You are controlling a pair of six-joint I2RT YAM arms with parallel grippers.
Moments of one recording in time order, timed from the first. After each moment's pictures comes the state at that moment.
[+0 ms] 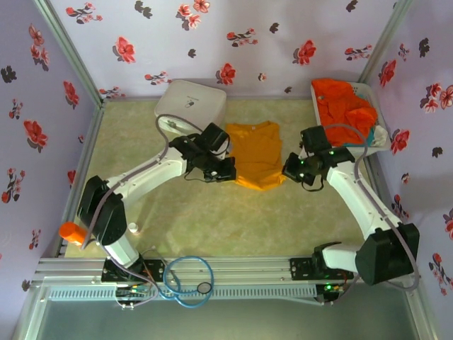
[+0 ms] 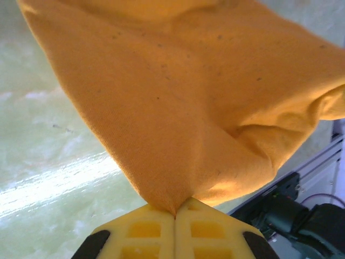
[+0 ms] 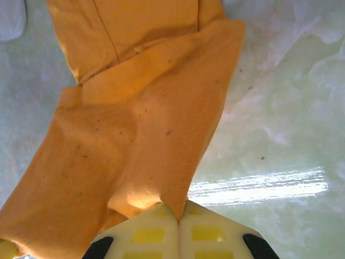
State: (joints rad) left arm -0.79 1.67 1.43 -0.80 0.34 -0.74; right arm 0.25 1.27 1.08 -0.94 -0.29 0.69
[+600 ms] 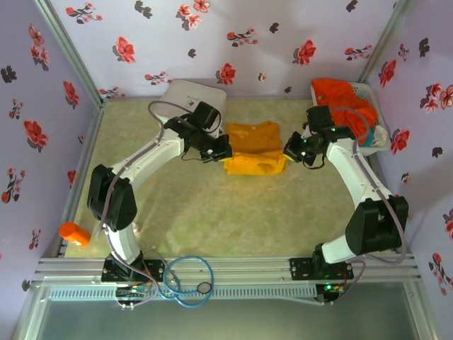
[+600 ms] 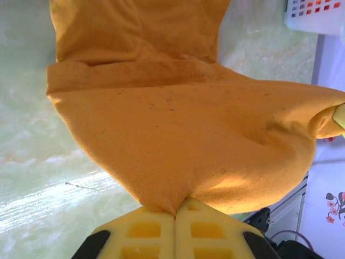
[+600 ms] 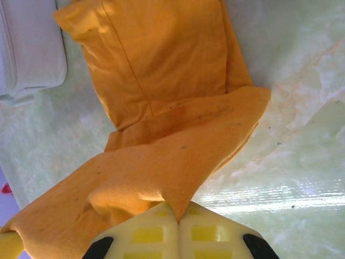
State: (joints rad) left arm -0.64 1.81 1.62 -0.83 0.41 -0.72; right arm 0.16 1.48 1.30 -0.92 -0.37 0.68
